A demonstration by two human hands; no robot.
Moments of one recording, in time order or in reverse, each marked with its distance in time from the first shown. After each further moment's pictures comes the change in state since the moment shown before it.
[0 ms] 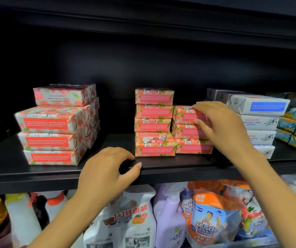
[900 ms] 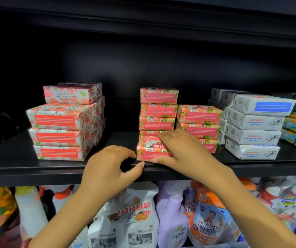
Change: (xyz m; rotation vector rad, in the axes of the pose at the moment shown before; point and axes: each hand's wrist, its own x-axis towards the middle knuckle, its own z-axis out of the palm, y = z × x) left_hand -0.003 -0.002 -0.004 -0.054 -0.007 -0.022; right_hand -0.018 -0.071 0.023 0.018 -0.453 -0.233
